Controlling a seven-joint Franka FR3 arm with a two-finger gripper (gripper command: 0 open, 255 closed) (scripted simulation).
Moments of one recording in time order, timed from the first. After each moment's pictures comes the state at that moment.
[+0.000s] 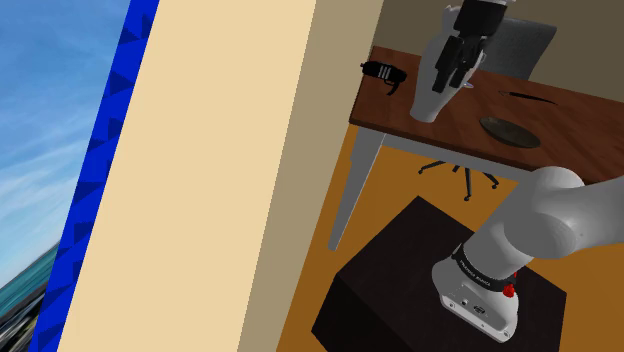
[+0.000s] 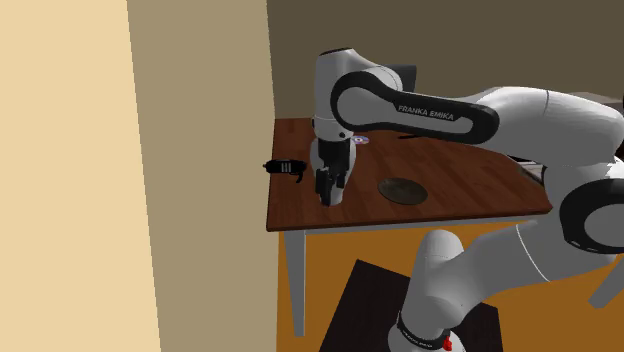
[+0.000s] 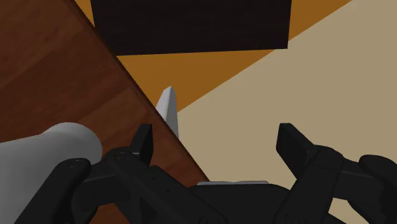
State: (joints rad) arm 0.00 -0.78 -0.07 -2.27 -0.01 1.44 -0.01
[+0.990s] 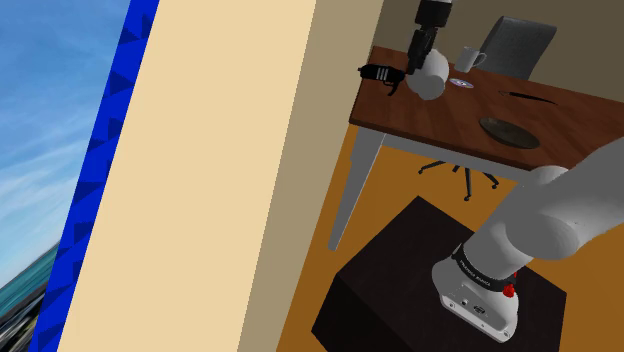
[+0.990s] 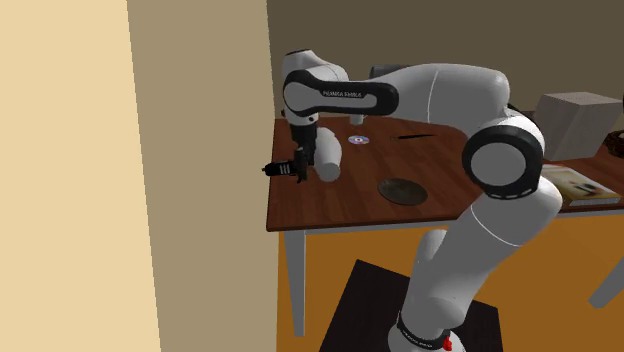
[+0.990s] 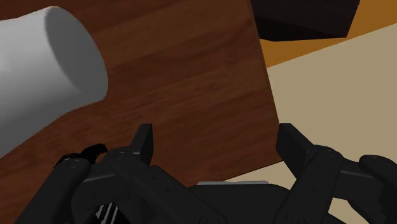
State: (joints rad) arm 0.04 -0.33 -0.28 -1.97 -0.10 1.57 -0.42
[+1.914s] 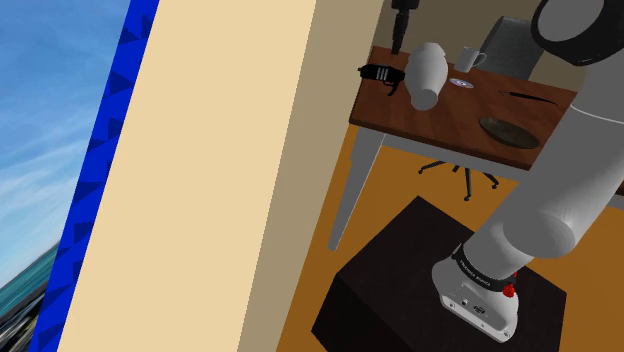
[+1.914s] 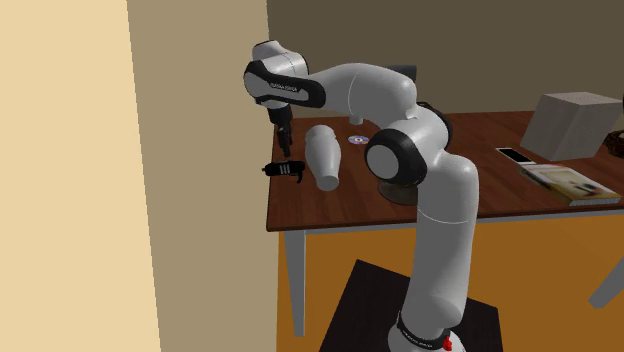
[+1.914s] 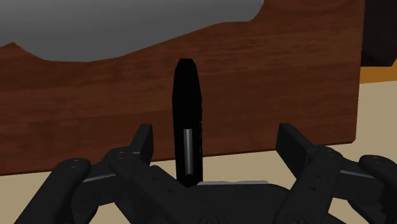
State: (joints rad) arm -0.01 0.17 -0.37 -1.39 -0.07 1.44 -0.82
